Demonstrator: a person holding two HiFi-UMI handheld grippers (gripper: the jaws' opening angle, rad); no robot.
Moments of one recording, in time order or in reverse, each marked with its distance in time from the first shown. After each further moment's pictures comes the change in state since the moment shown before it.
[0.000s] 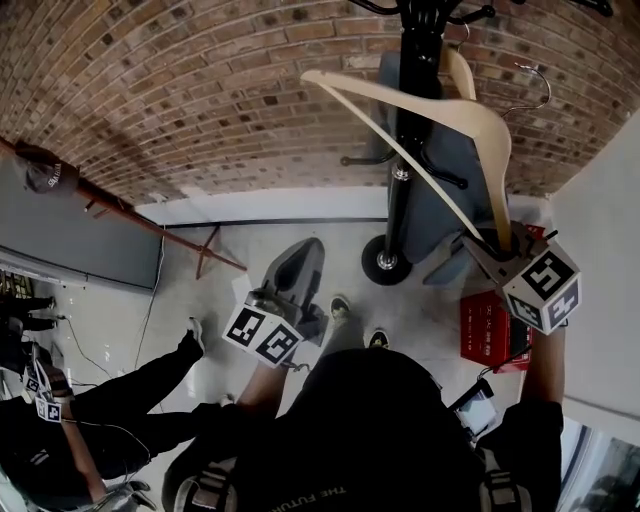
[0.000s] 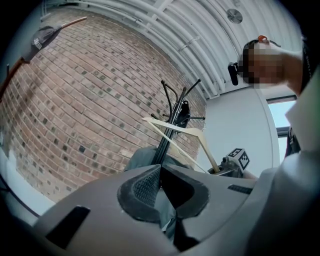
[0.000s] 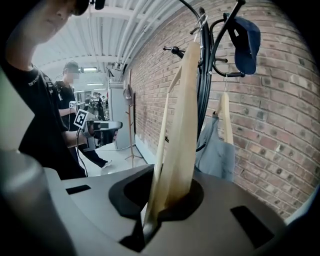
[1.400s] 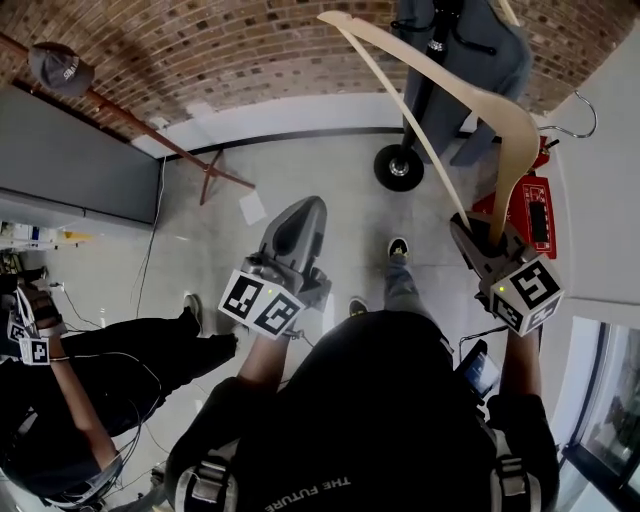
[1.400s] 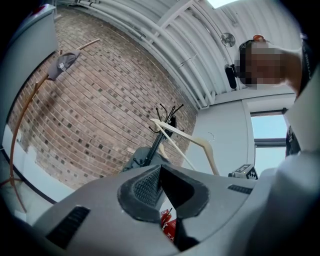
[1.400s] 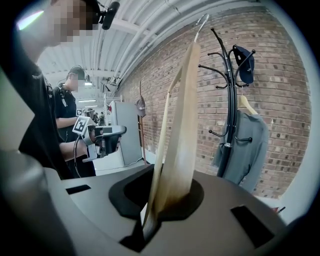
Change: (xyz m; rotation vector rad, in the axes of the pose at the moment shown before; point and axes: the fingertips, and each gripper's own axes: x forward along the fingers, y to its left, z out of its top) left arm -0.306 -0.033 0.005 -0.061 0.002 -0.033; right arm -0.021 0.352 -0.020 0.173 -0.146 -0.071
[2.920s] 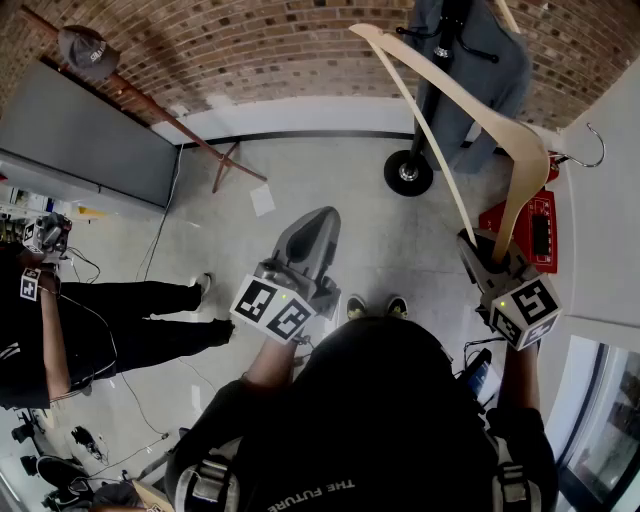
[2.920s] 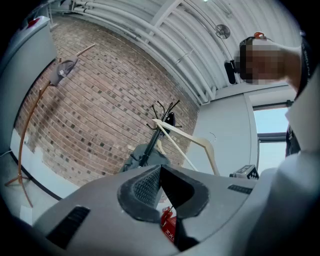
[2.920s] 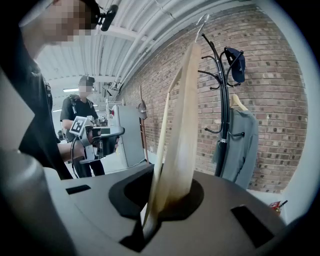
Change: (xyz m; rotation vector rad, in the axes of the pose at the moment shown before) left arm -0.005 -0.074 -0.025 0.018 0.021 0.057; right arm -0.067 -0.006 -0.026 0.036 -0.026 0.022
